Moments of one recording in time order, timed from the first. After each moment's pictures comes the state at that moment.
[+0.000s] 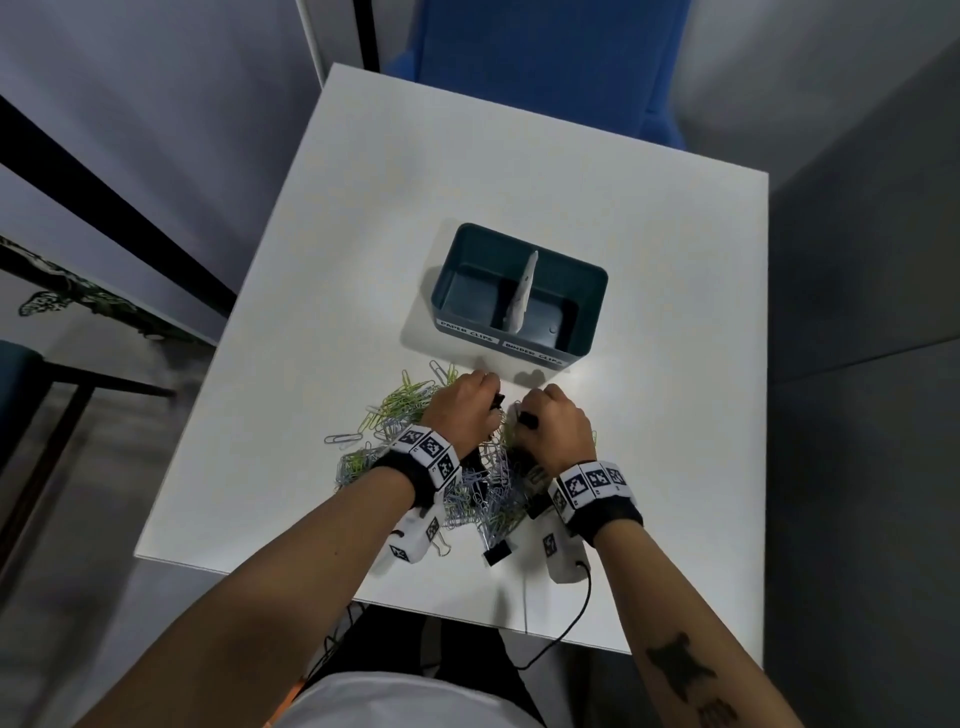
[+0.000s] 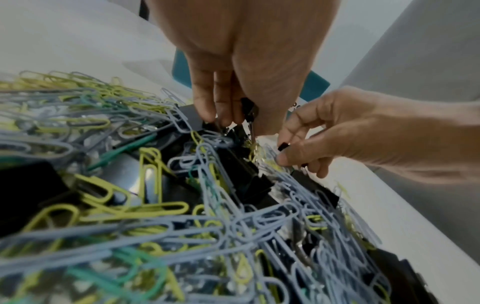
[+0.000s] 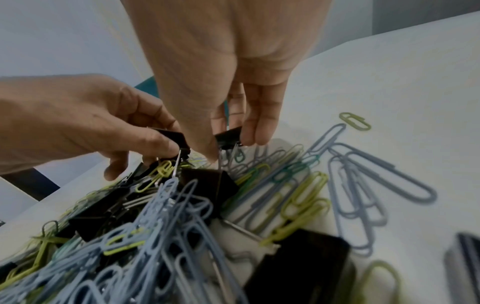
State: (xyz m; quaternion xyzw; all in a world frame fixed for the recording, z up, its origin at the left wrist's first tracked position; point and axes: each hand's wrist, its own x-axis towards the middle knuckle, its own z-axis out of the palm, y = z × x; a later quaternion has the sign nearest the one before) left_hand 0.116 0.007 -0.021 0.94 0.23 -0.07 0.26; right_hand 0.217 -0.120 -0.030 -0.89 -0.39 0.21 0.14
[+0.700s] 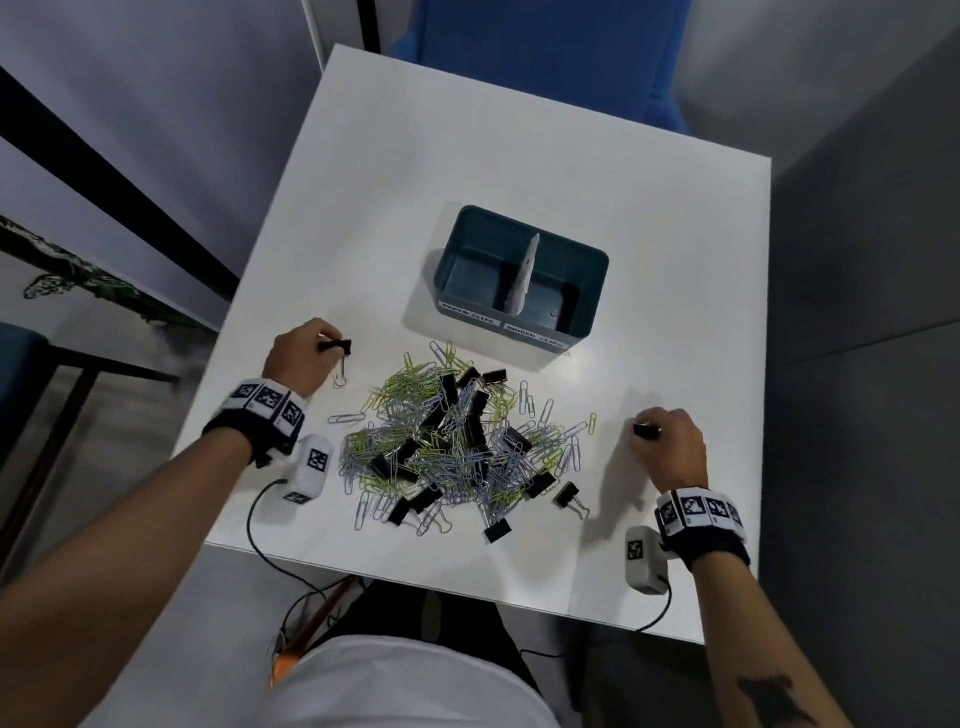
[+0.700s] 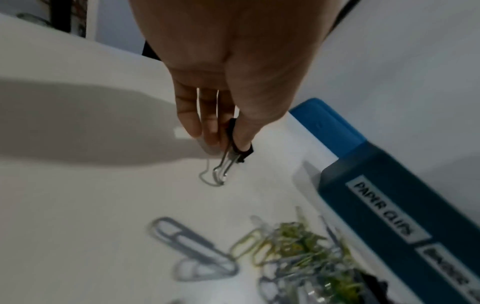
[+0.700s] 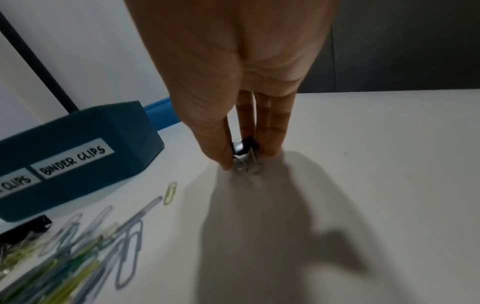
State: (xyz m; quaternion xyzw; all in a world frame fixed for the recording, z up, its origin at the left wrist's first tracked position) left_hand 0.002 0.150 -0.026 0.78 0.53 -0.03 0.35; right_hand 0.286 -0.244 -0.032 -0.95 -0.18 0.19 0.15
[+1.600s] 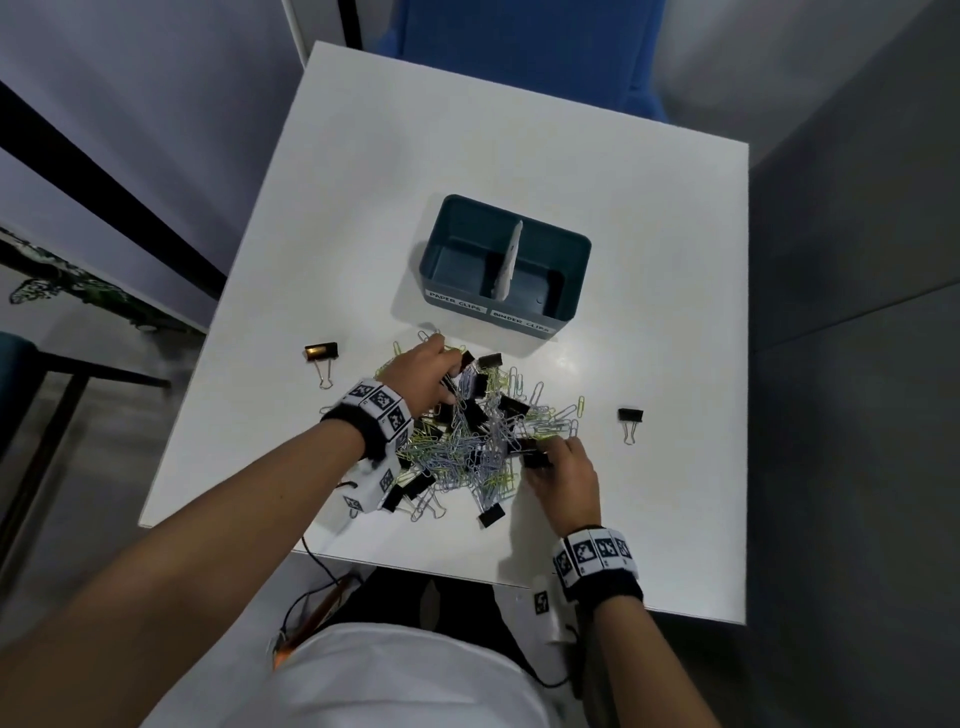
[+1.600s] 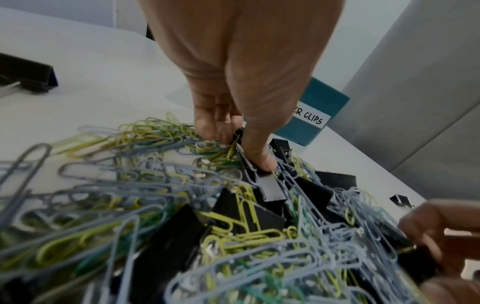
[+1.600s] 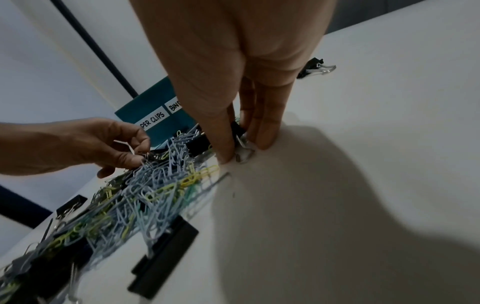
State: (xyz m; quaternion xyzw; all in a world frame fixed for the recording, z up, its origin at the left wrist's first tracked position) left_hand 0.081 0.042 -0.019 0.93 0.19 -0.11 0.29; right_hand 0.152 -0.220 -0.039 -0.91 -0.28 0.23 0.21
